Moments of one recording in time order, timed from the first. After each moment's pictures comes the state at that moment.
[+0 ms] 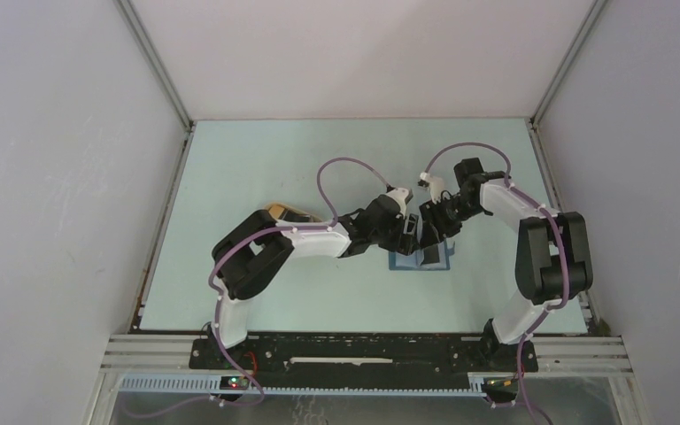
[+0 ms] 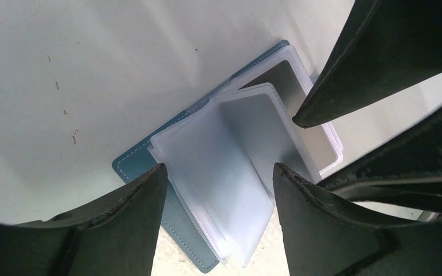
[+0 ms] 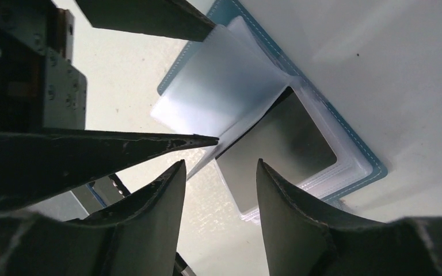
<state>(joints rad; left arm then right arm) -0.94 1.97 1.20 0.11 0.04 -0.52 0.15 1.68 1.11 -0.82 -0.68 -0.42</state>
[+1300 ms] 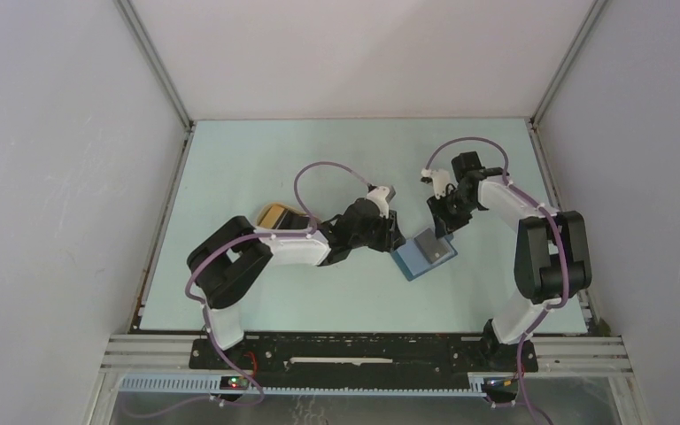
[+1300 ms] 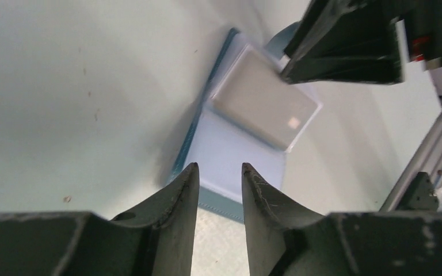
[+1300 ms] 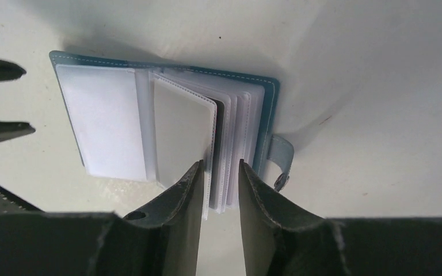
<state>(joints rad) -0.91 1.83 0.99 0.28 0.06 -0.58 0.15 1.71 1.15 -0.78 -0.35 -0.36</state>
